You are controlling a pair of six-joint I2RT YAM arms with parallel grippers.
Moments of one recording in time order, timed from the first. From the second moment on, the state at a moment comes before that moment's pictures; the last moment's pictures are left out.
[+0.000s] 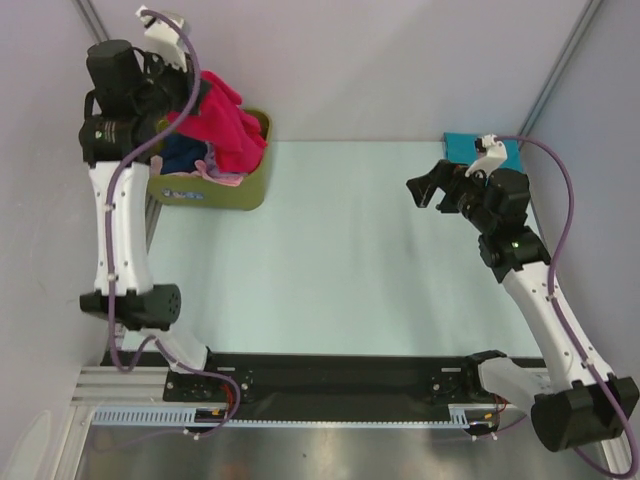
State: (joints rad) left arm 0.02 1.75 2.33 -0.77 0.37 0.15; right arm 0.20 1.08 1.04 -0.15 -0.23 0.38
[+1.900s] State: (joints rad) left arm -0.61 1.60 1.76 -0.71 0.61 0.15; right arm 0.15 0.96 1.04 -0.68 0.02 0.57
